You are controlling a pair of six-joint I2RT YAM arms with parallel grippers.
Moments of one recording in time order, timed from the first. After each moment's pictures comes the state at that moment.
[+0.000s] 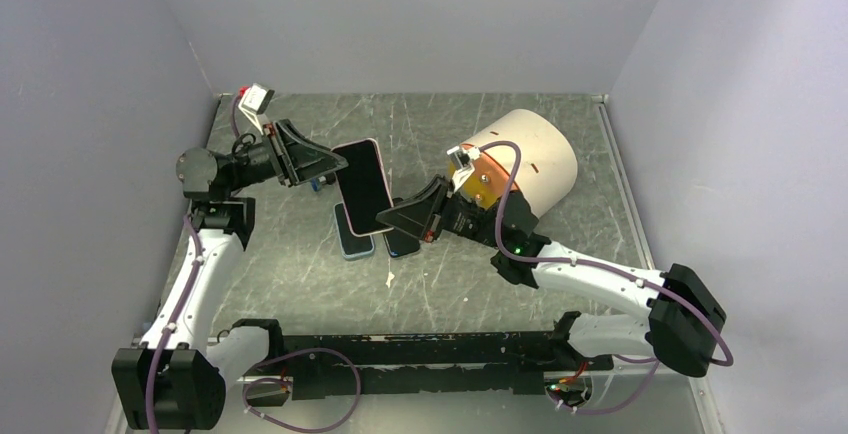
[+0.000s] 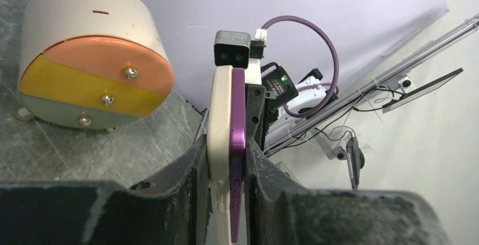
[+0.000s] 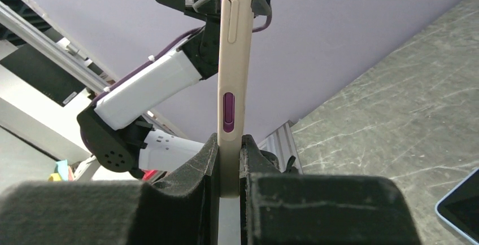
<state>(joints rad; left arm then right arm) -0.03 1.02 0.85 0.73 1.20 -1.34 0.92 1.19 0.68 0.84 -0.38 0.92</state>
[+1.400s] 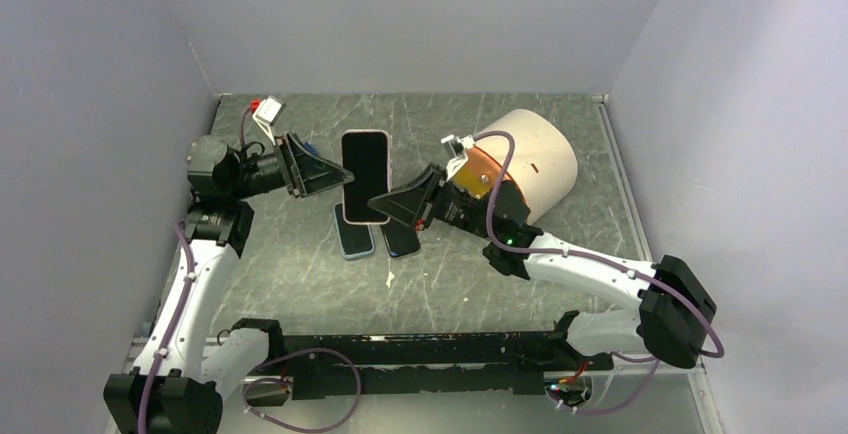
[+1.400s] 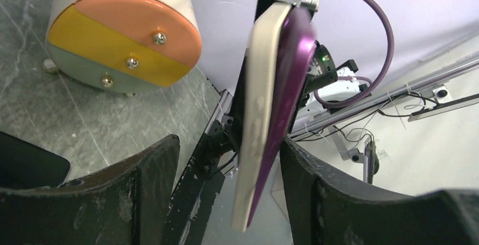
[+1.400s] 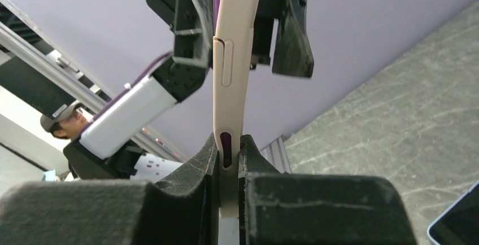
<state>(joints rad) -0.06 0.95 0.90 0.17 1.15 -0.98 0.92 1.27 0.76 0.82 -0.36 0.90</state>
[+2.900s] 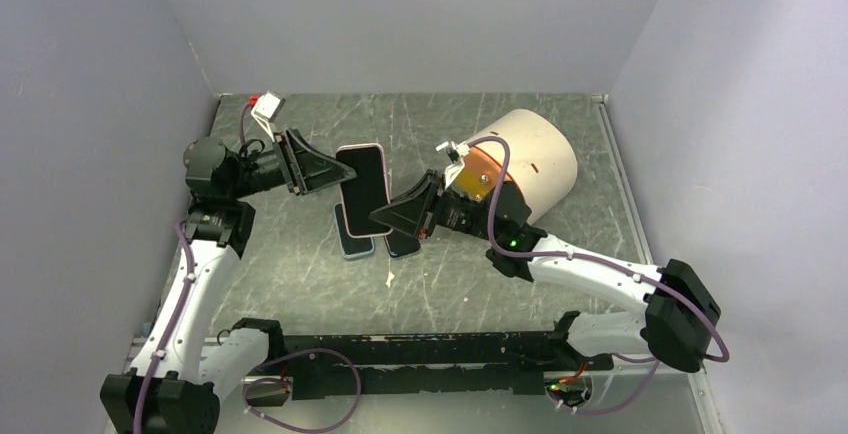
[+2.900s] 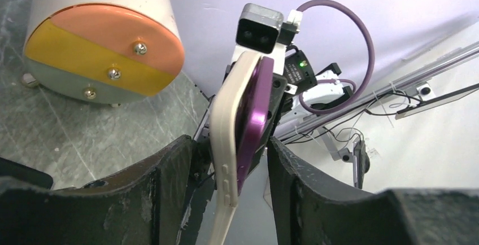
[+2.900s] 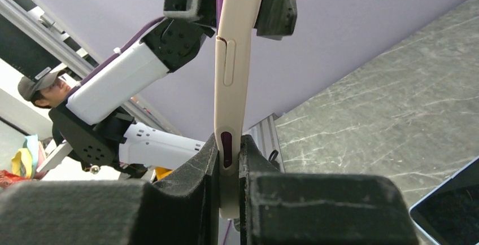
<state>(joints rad) -0.09 0.94 0.91 0.22 1.13 -1.05 0.92 1.23 0.76 0.77 -0.43 0.80</state>
